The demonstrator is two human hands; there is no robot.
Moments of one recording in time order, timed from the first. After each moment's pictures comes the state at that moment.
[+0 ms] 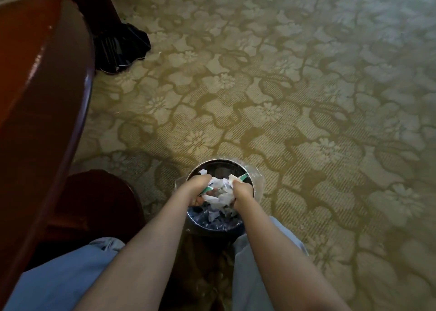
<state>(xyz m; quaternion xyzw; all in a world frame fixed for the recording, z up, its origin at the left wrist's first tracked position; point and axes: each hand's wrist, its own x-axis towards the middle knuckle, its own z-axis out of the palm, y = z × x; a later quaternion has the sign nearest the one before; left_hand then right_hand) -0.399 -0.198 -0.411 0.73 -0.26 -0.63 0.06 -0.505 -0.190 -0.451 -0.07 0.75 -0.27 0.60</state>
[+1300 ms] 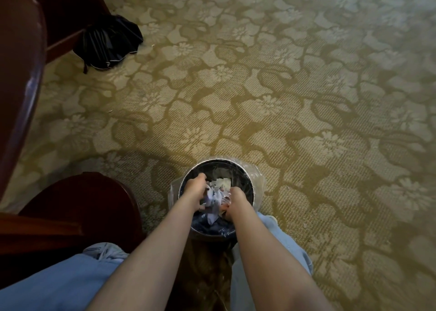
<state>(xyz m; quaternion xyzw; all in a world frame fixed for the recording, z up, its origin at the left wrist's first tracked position) -0.414 -0.213 -0.459 0.75 -0.14 -0.62 0.18 -0.506 -0.187 -0.452 0.09 0.63 -0.34 0.69</state>
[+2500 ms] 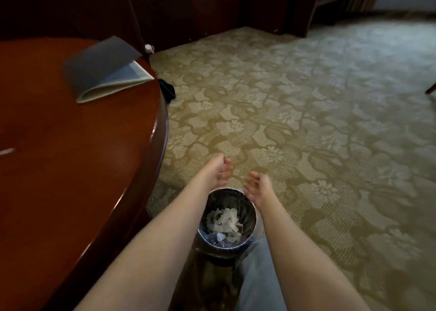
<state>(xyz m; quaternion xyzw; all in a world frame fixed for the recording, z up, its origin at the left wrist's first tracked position) -0.420 -0.188 -0.261 0.65 -0.29 -0.63 0.30 -0.534 -0.177 -0.319 -0.10 0.59 -0.46 0.65</state>
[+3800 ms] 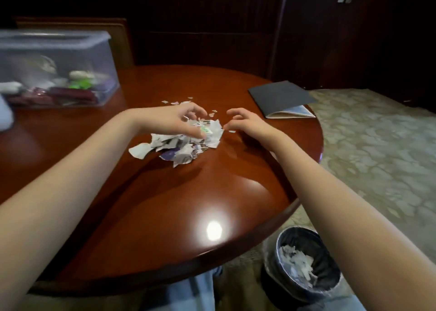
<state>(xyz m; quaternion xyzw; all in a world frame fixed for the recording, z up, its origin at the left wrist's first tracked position) -0.111 0.052 -0.040 0.76 -0.58 -0.25 0.16 -0.254 -0.099 -0.089 -0.81 0.32 -0.16 0.47</state>
